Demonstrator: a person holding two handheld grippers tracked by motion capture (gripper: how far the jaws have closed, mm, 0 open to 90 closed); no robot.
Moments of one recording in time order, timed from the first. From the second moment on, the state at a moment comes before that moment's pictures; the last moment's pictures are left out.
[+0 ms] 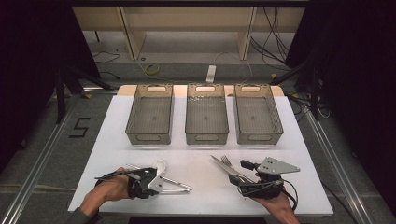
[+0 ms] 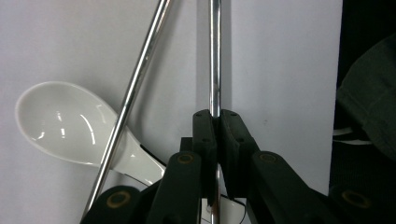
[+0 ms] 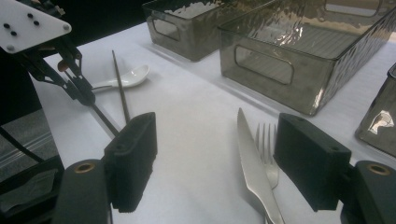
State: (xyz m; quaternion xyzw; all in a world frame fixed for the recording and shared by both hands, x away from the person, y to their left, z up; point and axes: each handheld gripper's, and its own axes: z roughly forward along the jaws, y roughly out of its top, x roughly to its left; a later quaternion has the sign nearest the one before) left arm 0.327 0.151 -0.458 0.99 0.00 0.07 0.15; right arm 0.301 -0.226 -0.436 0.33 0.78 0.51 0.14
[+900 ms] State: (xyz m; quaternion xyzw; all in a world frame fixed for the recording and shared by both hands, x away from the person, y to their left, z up) left arm 0.373 0.177 -0.403 0.90 0.29 0.10 0.32; right arm 0.300 -0.229 -0.435 0.33 0.78 0.51 0.14
